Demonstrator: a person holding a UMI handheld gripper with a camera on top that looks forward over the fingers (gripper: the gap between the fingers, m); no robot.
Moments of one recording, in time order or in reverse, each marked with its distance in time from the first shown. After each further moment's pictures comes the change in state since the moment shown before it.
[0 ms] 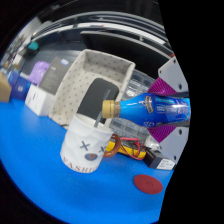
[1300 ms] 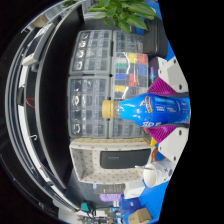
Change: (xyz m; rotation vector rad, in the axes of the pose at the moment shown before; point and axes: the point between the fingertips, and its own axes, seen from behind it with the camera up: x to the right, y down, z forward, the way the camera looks) arm -0.074 0.039 -0.002 0.011 -0.195 1.949
